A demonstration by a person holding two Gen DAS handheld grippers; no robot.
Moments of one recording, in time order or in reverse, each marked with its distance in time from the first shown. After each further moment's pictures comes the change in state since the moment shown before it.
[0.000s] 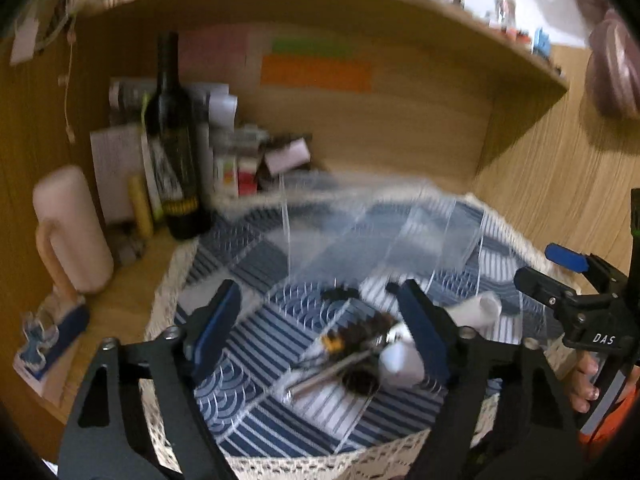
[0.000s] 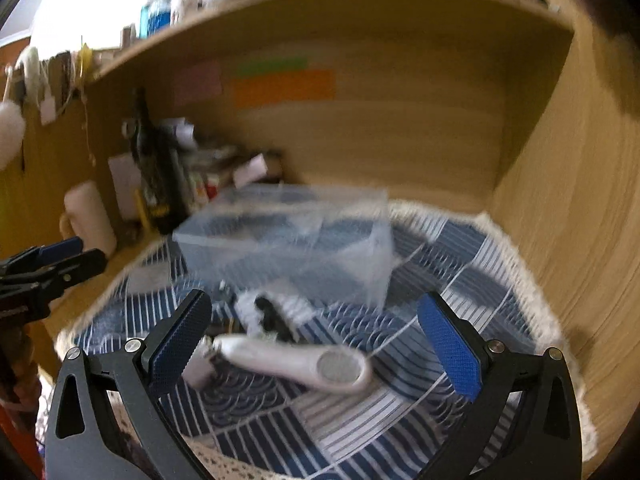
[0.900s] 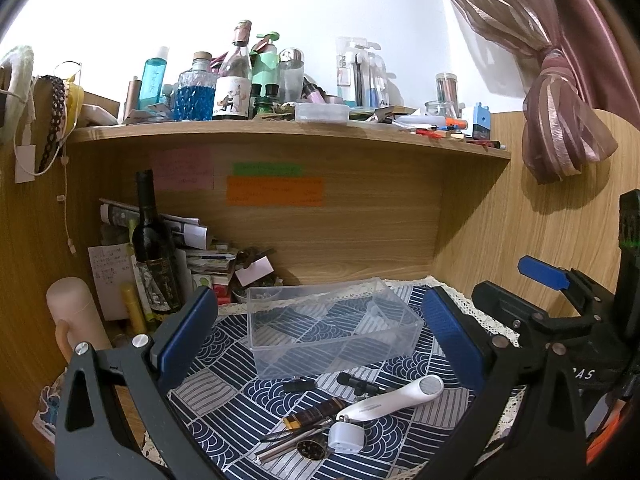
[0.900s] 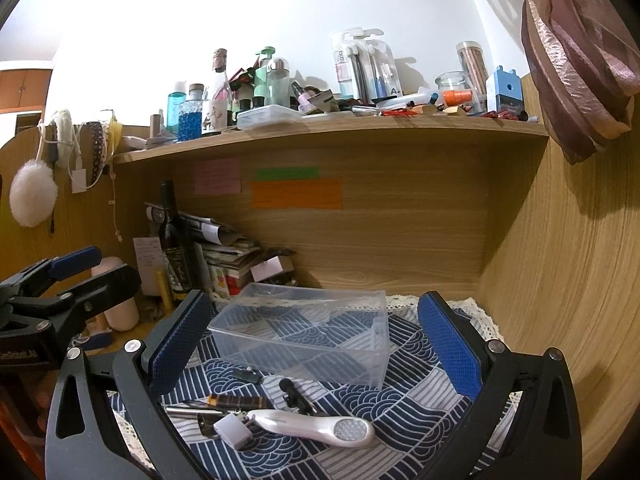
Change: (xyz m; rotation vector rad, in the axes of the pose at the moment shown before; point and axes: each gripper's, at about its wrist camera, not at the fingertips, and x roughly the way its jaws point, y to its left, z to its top) left arm -0.079 -0.047 0.051 0.086 -0.336 -0.061; right arm -0.082 0.020 0.043 -0.011 -0.334 -0.047
